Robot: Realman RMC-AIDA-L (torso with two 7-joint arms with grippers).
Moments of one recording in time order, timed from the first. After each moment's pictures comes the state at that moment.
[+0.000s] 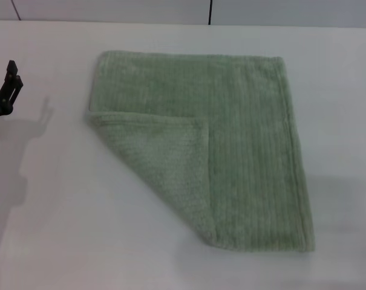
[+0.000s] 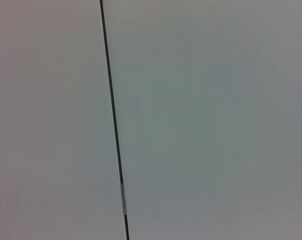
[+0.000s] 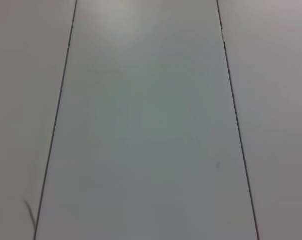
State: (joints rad) left arm -0.26 -2.08 -1.26 -0.26 2.69 1.21 -0.01; right arm 0.09 2.09 0.78 0.26 -2.29 -1.84 0.05
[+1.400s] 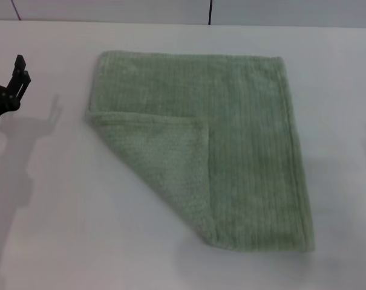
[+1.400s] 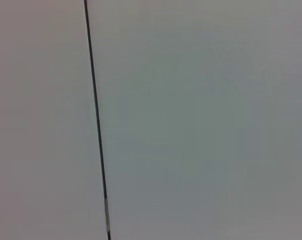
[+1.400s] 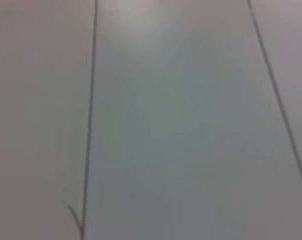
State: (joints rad) left arm -0.26 -2.08 -1.23 -0.28 2.69 1.24 -0.02; right arm 0.16 2.08 0.74 0.32 -2.30 -1.76 0.07
